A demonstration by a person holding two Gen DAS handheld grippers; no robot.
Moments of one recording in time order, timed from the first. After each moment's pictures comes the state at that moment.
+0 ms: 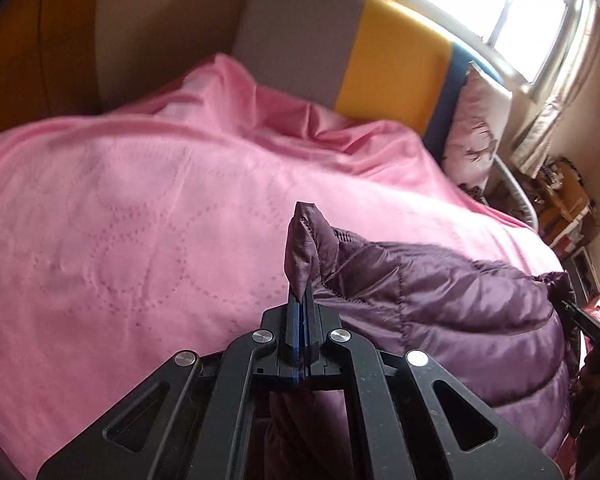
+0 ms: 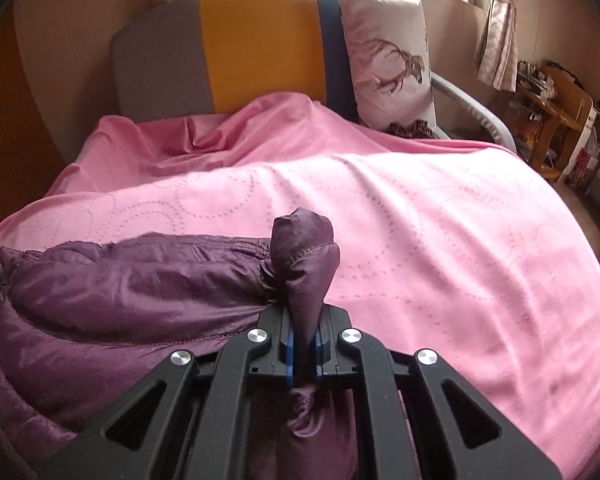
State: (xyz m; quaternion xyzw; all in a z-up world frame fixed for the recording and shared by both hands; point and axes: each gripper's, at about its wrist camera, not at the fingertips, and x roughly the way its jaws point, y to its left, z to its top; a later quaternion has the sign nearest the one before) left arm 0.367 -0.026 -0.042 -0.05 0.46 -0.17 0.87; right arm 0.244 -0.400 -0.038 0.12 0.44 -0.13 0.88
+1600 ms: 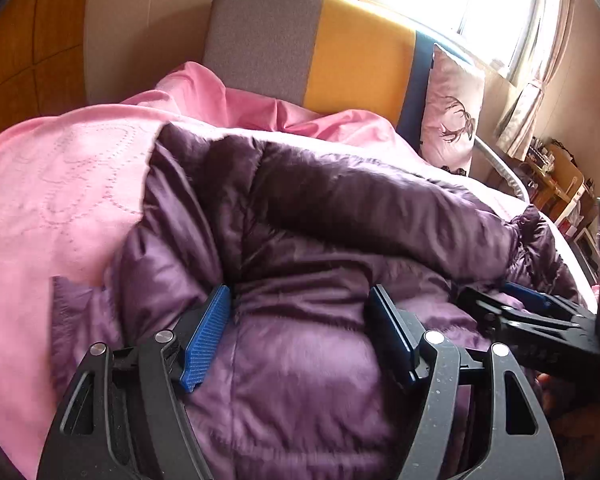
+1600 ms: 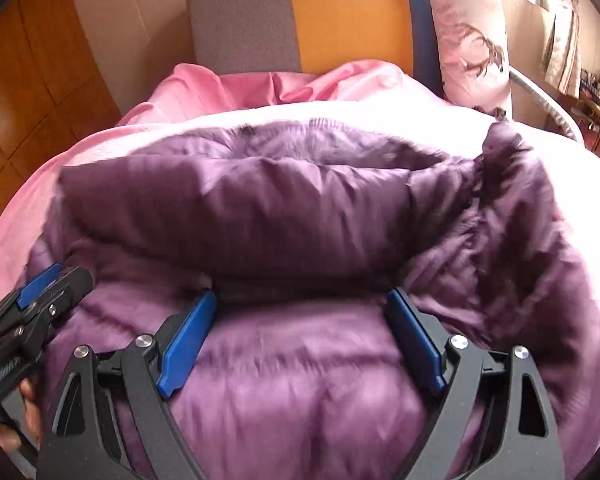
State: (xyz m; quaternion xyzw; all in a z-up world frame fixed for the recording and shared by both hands) left arm 0.270 -0.093 -0.067 -0.03 0.40 -0.18 0.90; right arm 0.222 -0.285 -0.058 0.10 0.45 -0.02 0.89
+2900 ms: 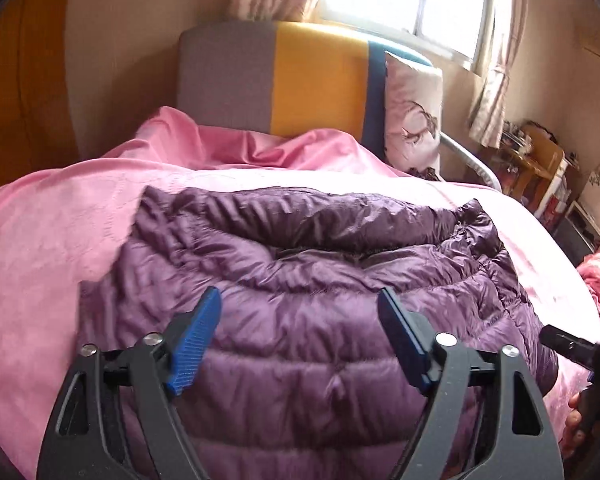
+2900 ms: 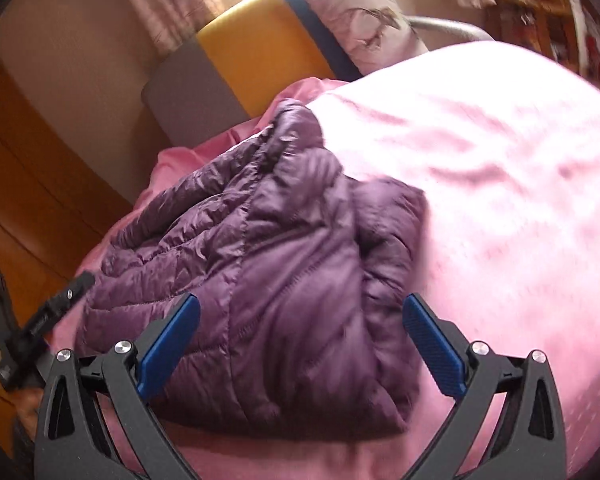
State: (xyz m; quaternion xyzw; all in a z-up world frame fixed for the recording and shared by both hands) left arm 0.197 -0.123 -0.013 0.02 0.35 -0.21 0.91; right arm 0.035 -0.411 -0.052 0.33 0.38 -0.04 0.86
